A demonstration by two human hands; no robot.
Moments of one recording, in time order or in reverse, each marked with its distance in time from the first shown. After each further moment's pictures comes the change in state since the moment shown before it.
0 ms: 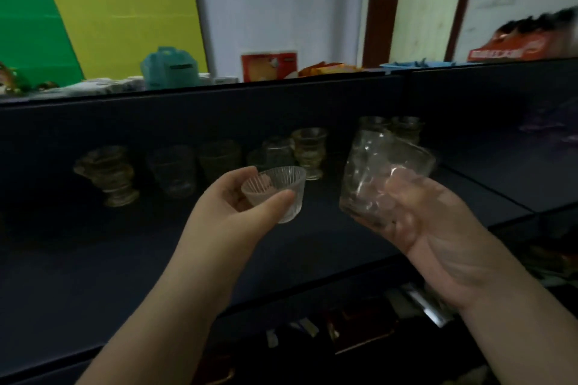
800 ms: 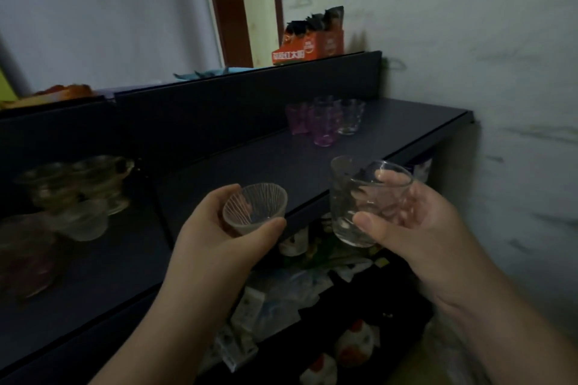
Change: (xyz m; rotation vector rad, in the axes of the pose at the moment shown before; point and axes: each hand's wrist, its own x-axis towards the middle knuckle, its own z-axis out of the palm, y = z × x) left_hand 0.003 0.024 0.503 0.142 -0.285 -0.001; right_hand -0.073 -0.149 -0.460 -0.353 0.421 -0.186
